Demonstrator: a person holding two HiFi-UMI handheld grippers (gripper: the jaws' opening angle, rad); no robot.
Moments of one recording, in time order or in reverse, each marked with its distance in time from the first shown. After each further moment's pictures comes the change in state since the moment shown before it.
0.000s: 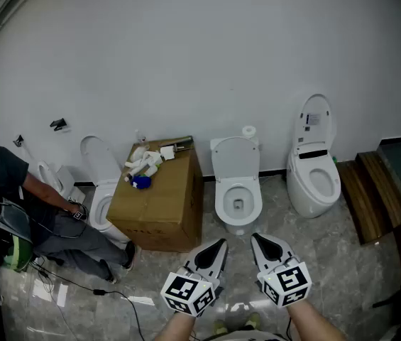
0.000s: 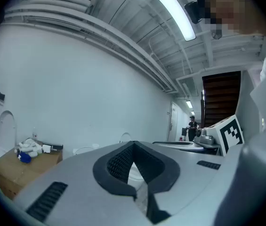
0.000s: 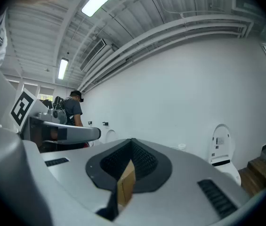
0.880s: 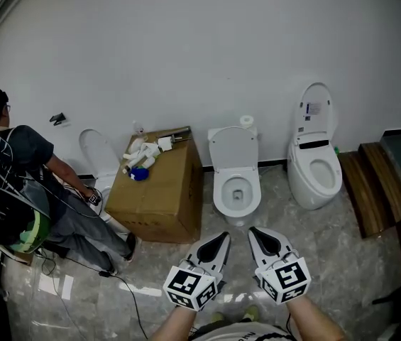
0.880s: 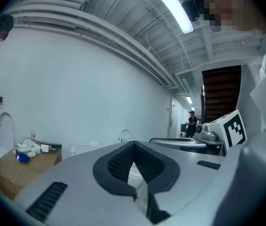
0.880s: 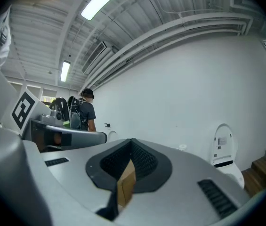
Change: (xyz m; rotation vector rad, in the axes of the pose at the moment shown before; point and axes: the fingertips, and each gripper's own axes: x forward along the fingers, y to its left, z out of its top) left arm 0.041 -0.026 -0.015 0.025 0.037 0.006; right arm -0.008 -0.033 -0.002 0.005 -0.022 0.039
